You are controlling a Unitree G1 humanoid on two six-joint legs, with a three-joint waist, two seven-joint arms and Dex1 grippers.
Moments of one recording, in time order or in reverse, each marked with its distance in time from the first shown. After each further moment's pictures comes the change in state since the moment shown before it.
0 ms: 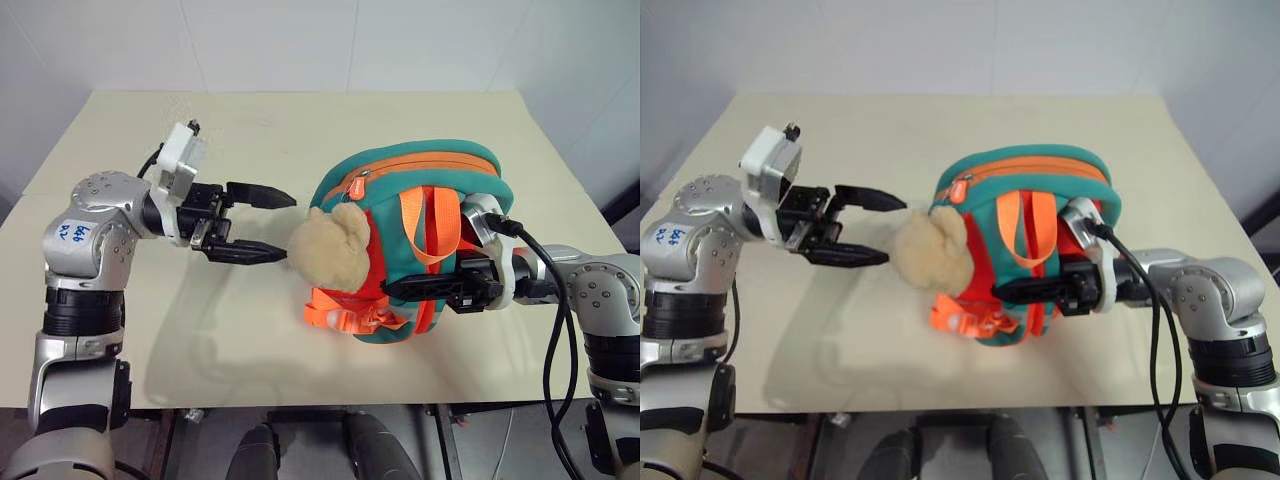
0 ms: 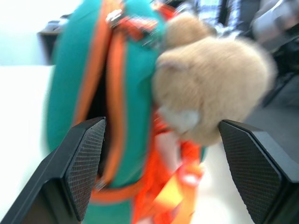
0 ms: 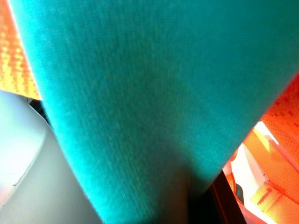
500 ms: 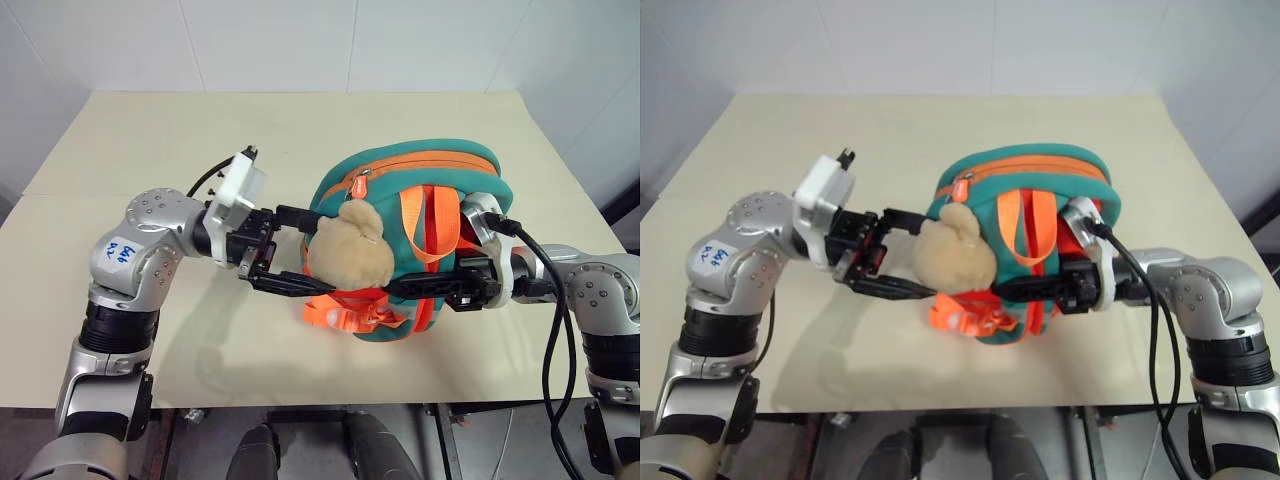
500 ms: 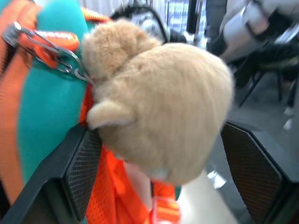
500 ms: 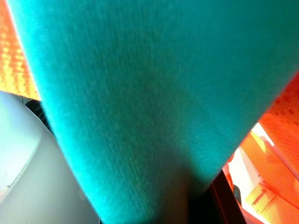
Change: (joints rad) left arm 0.019 -0.101 -0.145 -0.112 0.053 -0.088 0.102; right arm -0.002 0.009 0.003 0.009 -0.011 -0.017 0.000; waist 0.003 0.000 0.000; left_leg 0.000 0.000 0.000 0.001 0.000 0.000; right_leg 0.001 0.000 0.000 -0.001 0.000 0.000
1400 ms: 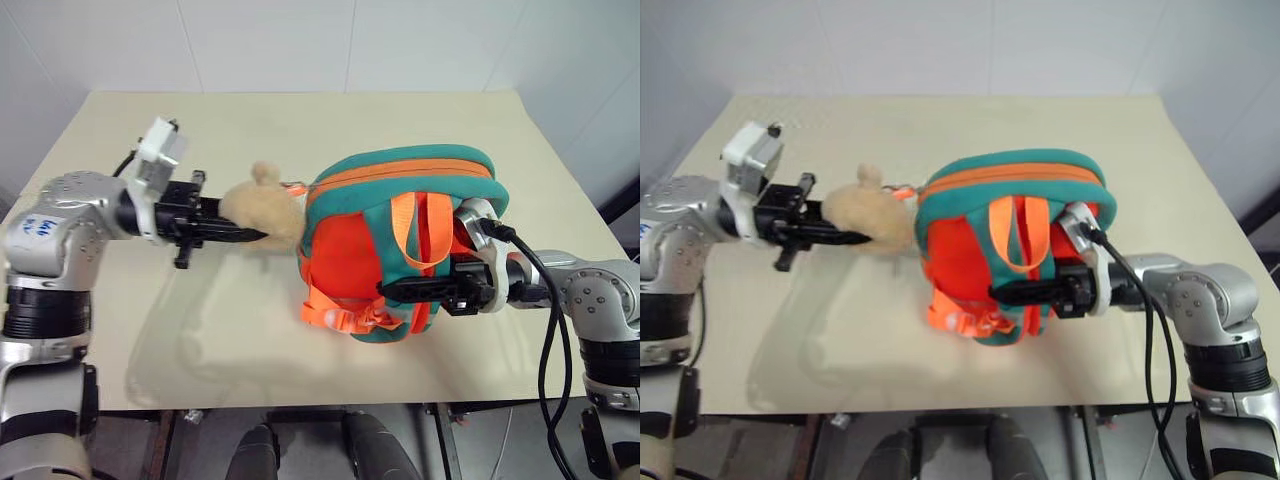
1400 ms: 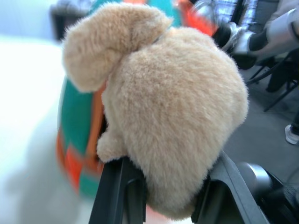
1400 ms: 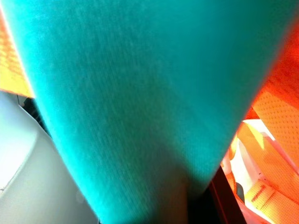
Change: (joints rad) left arm -0.038 0.309 0.096 0.290 -0.062 0.125 -0.130; right arm 0.030 0.010 -0.007 -0.029 0.018 -0.001 -0.045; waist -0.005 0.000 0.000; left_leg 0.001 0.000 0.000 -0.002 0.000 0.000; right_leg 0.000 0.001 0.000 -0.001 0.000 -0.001
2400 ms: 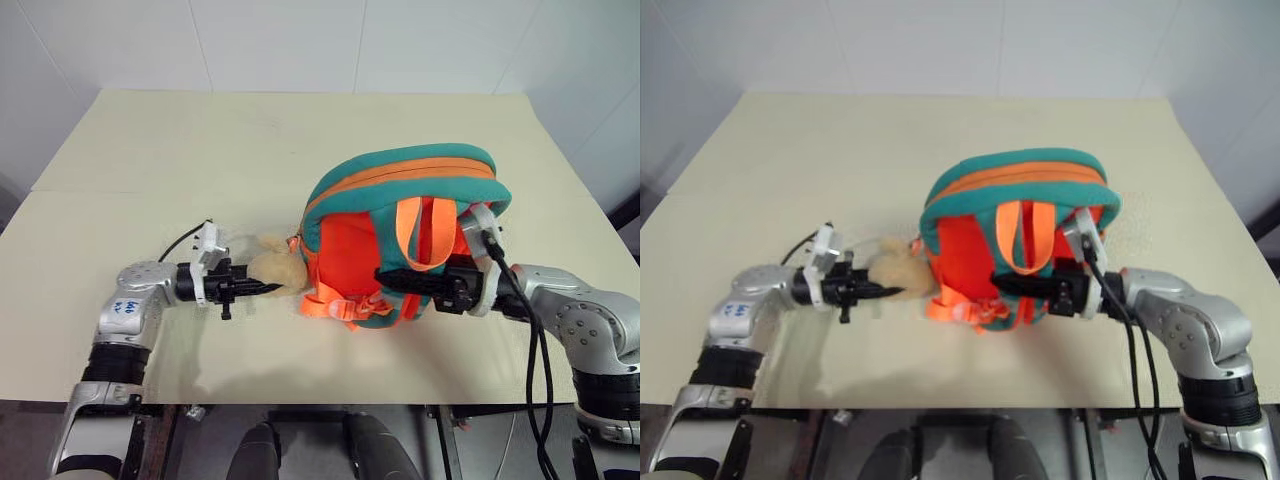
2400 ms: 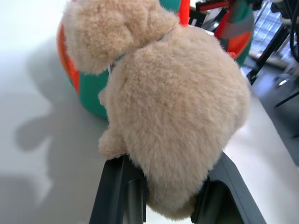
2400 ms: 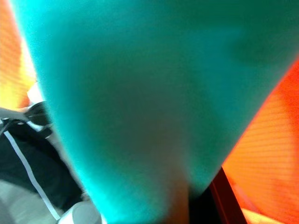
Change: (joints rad) left arm 0.282 -0.268 0.017 0.088 0.204 -0.363 0.139; right arm 0.152 0.065 -0.093 -0.118 -0.091 -0.245 -0.198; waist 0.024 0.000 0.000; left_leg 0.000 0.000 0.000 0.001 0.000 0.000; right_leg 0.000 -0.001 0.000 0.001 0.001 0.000
